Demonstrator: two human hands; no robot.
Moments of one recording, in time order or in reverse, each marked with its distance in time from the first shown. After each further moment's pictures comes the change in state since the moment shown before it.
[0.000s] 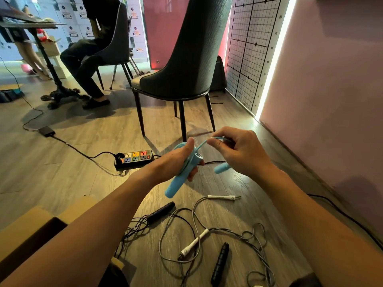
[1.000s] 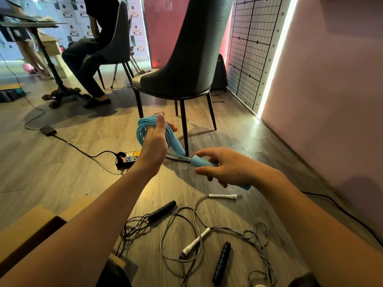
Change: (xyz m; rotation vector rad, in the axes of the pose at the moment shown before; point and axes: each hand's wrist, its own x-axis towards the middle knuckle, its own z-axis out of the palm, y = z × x) left_hand 0.004 0.004 -0.022 -0.373 0.716 0.271; right_hand -0.002 -0.011 0.015 0.157 -0.646 0.311
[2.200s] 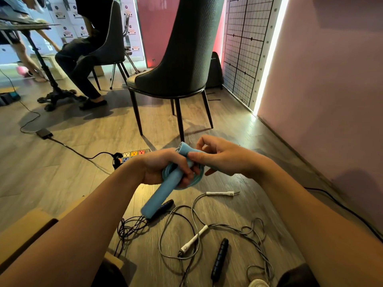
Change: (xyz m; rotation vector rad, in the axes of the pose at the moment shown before) left_hand -0.015 0.012 0.001 0.077 -0.898 -0.759; right_hand -0.012 -0.006 -0.014 0.204 -0.006 -0.026
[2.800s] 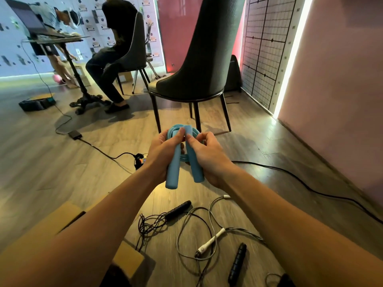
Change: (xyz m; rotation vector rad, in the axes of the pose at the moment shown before) left_hand -0.016 -0.010 -0.003 -0.175 0.824 0.499; right_hand 0.063 -0.023 0.080 0.655 0.477 0.079
